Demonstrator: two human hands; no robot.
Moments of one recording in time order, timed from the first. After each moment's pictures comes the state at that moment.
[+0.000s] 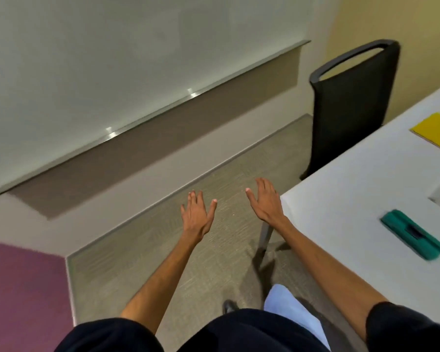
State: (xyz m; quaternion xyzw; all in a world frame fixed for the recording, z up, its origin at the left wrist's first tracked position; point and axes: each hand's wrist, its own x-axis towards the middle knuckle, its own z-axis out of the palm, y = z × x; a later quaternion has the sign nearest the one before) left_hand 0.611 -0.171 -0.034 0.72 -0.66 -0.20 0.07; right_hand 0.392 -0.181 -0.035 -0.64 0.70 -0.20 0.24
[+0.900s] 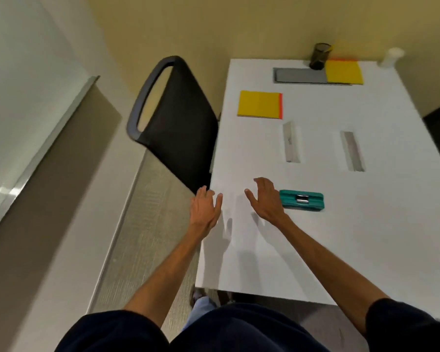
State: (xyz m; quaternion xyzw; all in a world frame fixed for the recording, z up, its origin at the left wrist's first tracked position) left_hand 0.251 -0.344 -0.056 0.32 -0.92 -0.24 0.00; right_hand 0.127 -0.187 -0.053 -0.26 0.92 -0.25 0.16
